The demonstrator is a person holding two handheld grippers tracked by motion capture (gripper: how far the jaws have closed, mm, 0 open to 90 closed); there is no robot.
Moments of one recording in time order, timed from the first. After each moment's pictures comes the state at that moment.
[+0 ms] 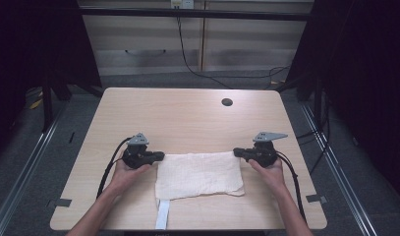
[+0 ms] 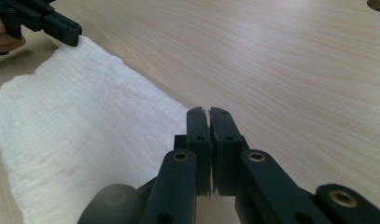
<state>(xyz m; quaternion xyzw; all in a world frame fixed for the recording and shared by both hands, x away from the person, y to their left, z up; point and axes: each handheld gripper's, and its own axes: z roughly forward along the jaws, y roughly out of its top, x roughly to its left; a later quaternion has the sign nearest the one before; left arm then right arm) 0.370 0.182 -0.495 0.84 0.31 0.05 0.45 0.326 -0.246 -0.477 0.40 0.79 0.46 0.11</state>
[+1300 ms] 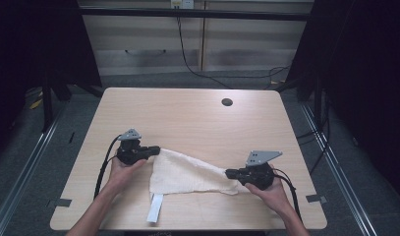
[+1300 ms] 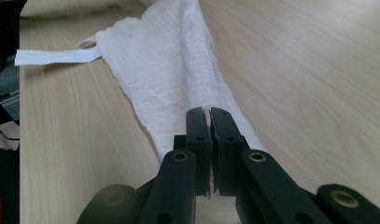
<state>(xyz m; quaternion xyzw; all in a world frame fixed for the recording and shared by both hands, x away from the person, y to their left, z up) 0.372 0.194 -0.486 0.81 0.35 0.05 0.48 0.263 -0.215 -0.462 0.29 0.84 0.45 0.09</state>
